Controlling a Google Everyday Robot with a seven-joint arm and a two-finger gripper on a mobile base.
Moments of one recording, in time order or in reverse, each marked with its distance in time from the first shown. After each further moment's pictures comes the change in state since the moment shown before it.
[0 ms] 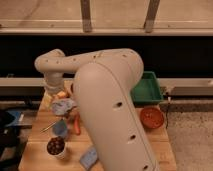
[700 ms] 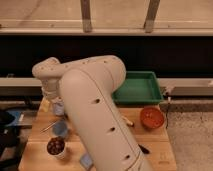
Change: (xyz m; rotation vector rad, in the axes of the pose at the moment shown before) arm -0.009 -0.010 0.055 -0.027 0.052 0.032
